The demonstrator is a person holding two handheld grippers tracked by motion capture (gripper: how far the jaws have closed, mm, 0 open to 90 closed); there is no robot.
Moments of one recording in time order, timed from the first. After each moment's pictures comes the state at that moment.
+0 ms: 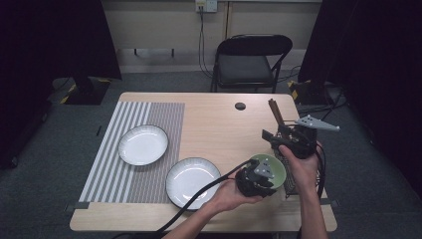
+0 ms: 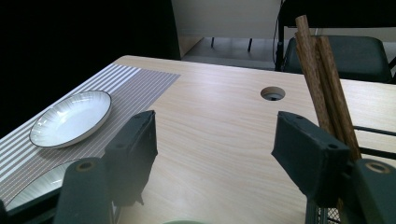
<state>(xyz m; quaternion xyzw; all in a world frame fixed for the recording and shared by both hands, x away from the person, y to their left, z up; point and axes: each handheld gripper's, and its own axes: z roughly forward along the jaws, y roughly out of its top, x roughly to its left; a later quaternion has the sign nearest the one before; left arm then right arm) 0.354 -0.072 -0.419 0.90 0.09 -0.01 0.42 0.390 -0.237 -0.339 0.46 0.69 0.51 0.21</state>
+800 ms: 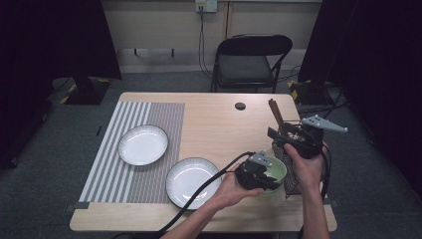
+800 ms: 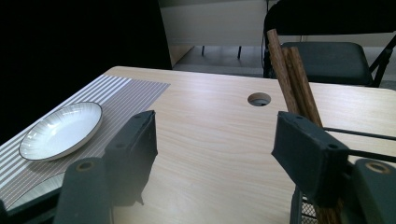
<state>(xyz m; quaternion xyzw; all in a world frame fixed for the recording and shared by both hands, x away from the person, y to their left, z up) 0.368 -0.067 -0.408 0.86 0.14 -0.08 0.48 0.386 -0.247 -0.334 0.48 0.67 0.52 0.23</state>
